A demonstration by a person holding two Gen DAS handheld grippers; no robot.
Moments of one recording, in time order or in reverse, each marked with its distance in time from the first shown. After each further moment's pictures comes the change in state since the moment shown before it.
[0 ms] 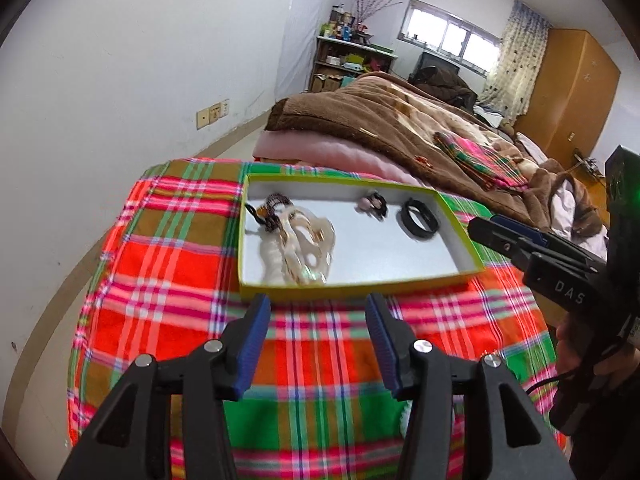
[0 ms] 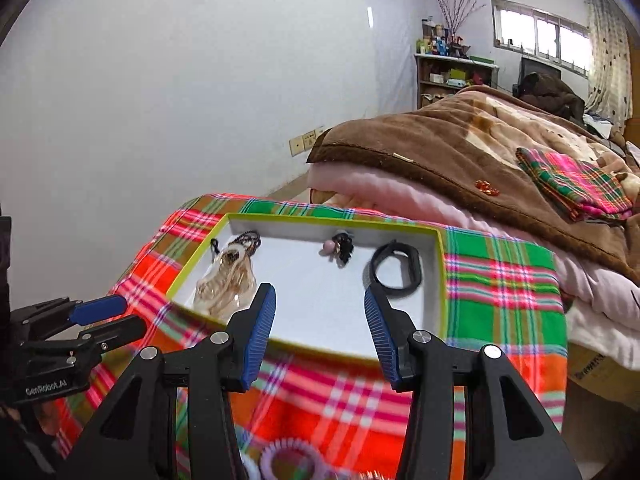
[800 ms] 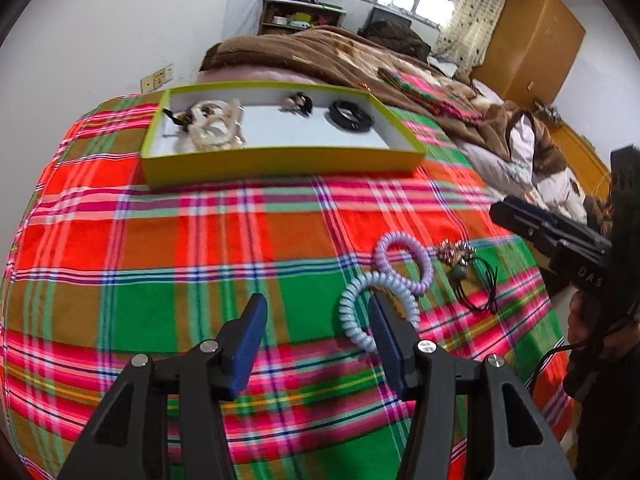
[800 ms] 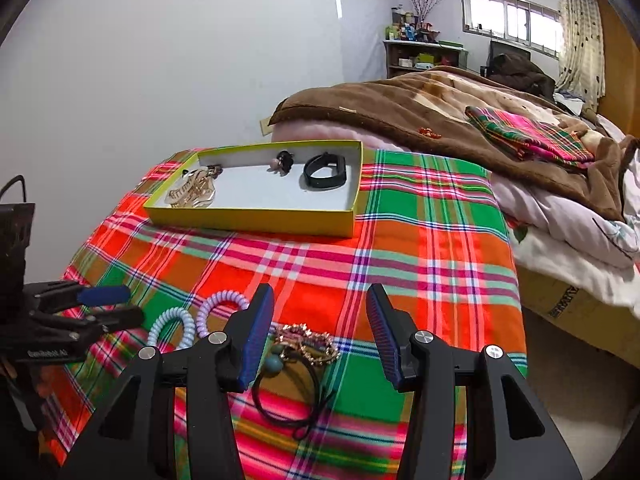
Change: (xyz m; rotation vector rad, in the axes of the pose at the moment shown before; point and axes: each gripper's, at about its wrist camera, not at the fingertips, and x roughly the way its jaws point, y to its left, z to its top) left arm 0.020 -0.046 -0.081 0.107 0.145 -0.135; right arm -0.055 -0.047 -0.098 0.043 0.030 -0.063
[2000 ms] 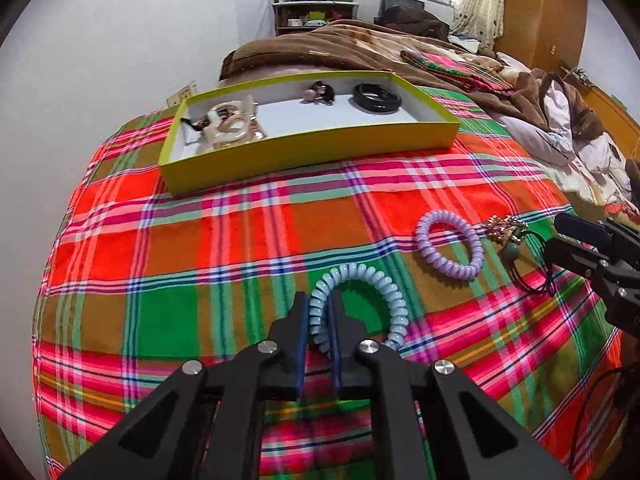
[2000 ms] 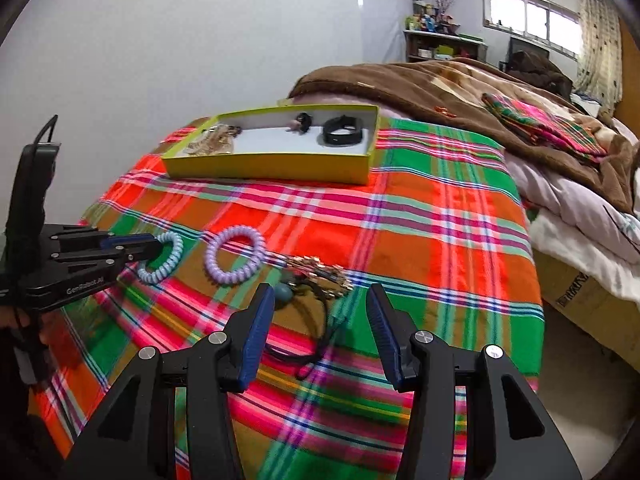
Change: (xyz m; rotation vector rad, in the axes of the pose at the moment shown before) left arm 0.009 -0.005 -0.007 0.082 -0.004 0.213; right arm -0.003 0.004 -0.040 -0.063 0.047 0.052
